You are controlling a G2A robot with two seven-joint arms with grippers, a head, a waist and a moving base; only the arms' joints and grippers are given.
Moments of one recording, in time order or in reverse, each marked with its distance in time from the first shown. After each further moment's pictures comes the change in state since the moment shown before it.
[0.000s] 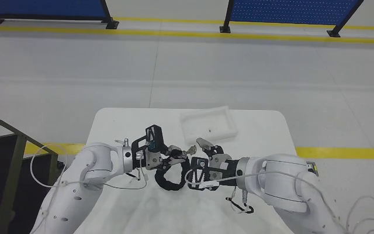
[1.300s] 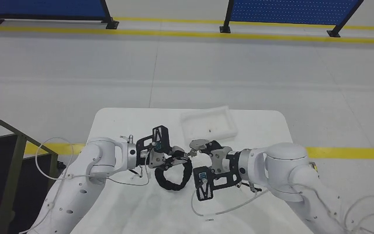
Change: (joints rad) left arm -0.069 -0.001 0.059 0.040 0.051 -0.055 0.021; right arm 0.106 0.080 -0.025 0.042 -0.303 -0.334 -0.311
